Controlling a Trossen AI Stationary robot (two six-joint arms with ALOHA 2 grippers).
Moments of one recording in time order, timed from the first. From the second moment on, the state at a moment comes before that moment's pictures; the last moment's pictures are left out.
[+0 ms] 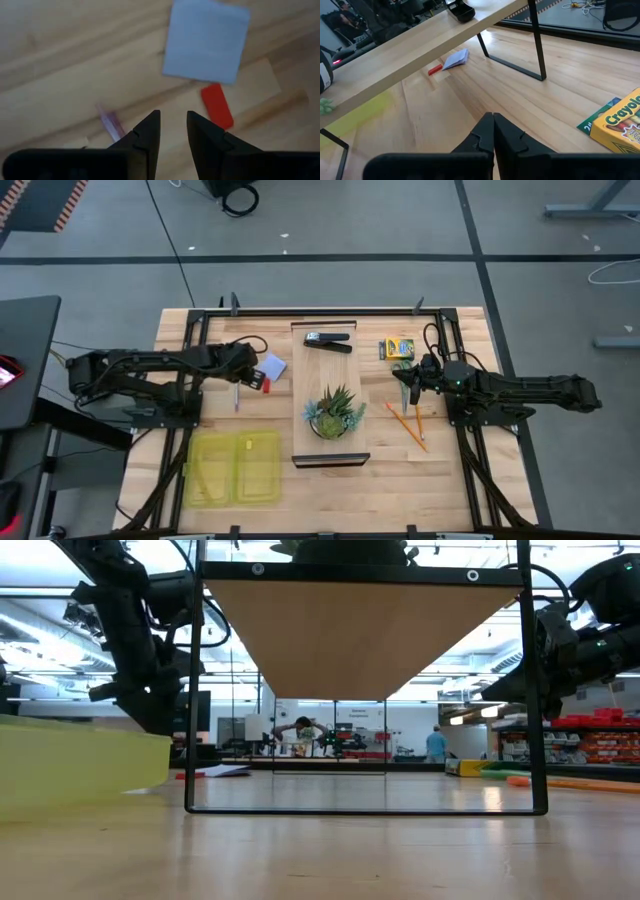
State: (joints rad) left arm 0.32 1.17 0.61 -0.61 -0.23 -0.80; right arm -0.17 0.32 0.02 0.02 0.22 0.44
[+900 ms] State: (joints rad) left arm 0.32 1.29 0.61 -0.34 -0.29 -0.85; right arm -0.17 0.32 0.02 0.02 0.22 0.44
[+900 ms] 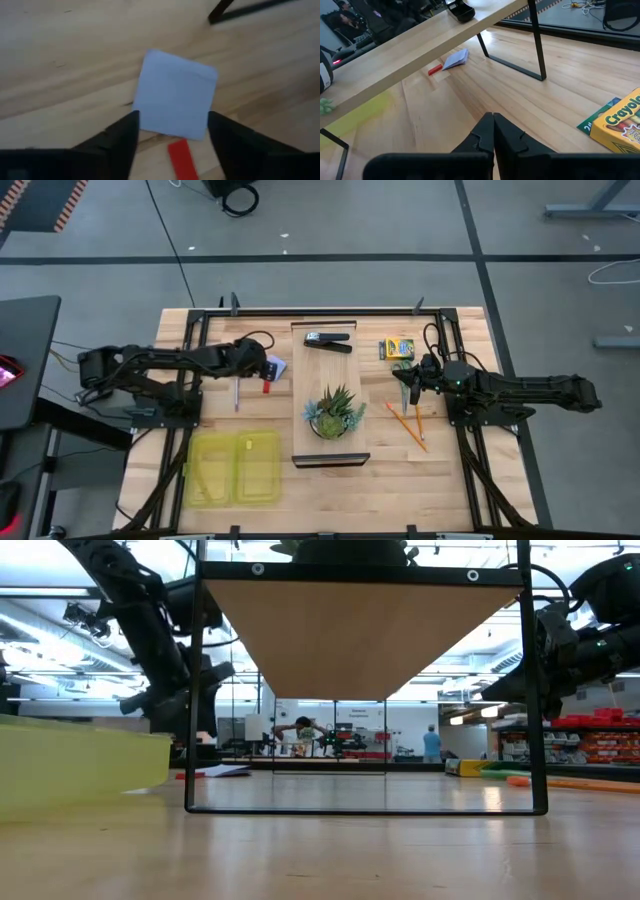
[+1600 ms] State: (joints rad) left arm 0.33 1.46 0.61 -0.12 -0.34 -0.53; right arm -0.17 0.32 0.02 0.02 0.22 0.44
